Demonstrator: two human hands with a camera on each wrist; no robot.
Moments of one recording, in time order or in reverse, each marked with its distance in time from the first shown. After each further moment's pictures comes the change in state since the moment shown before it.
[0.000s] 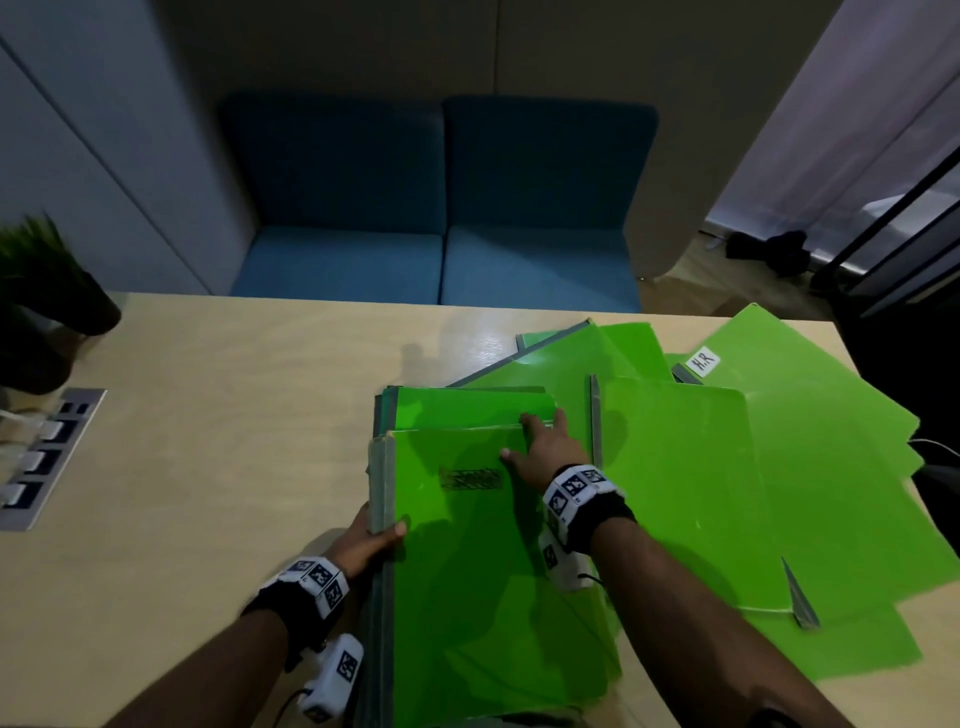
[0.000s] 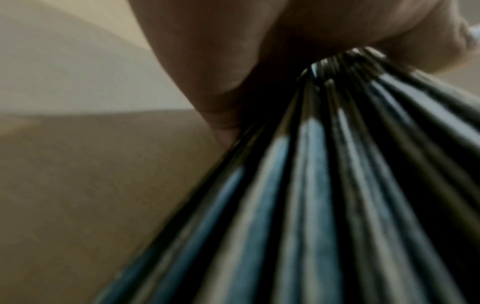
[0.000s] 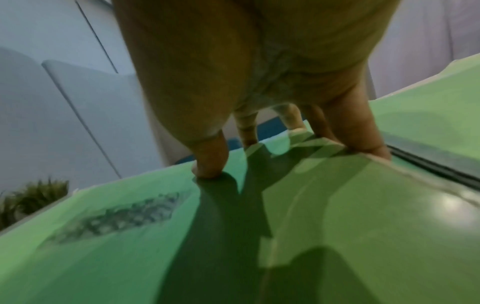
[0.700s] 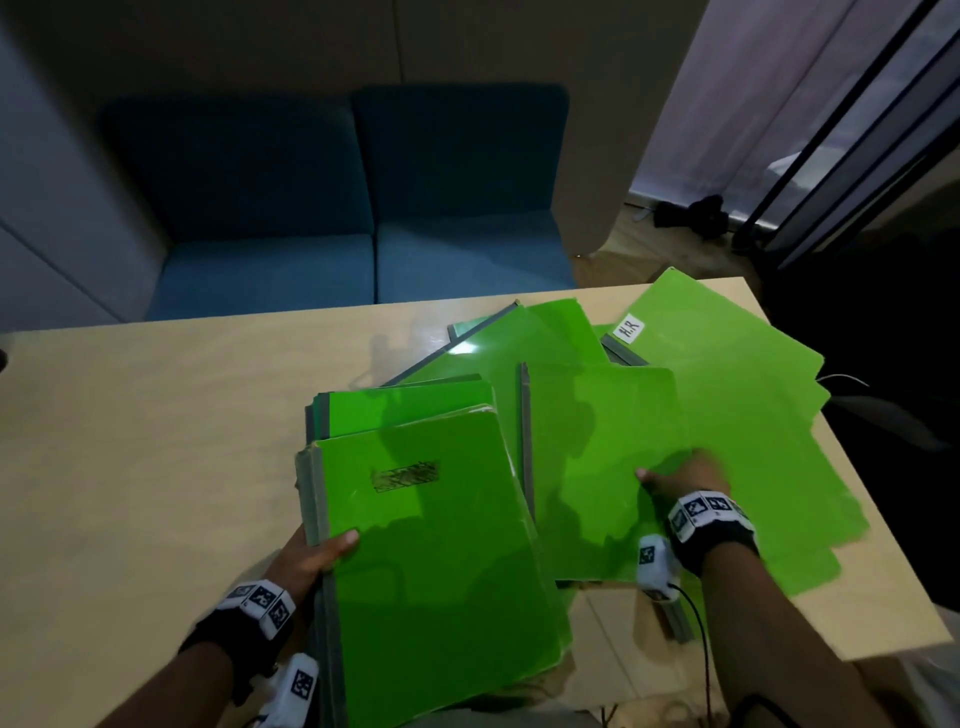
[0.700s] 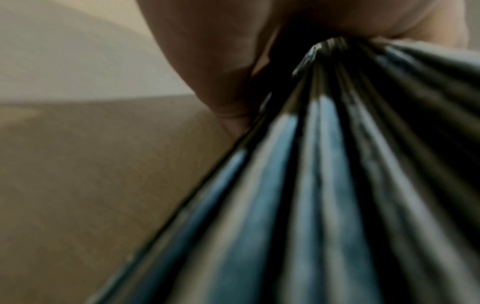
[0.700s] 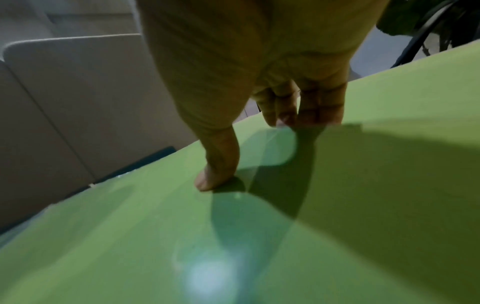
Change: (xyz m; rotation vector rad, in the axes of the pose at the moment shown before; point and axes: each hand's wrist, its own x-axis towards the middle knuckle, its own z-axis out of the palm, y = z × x) left_hand -0.007 0.010 0.023 -0.056 0.091 -0.104; right_hand -0.050 0.230 -0.031 0.372 0.260 0.683
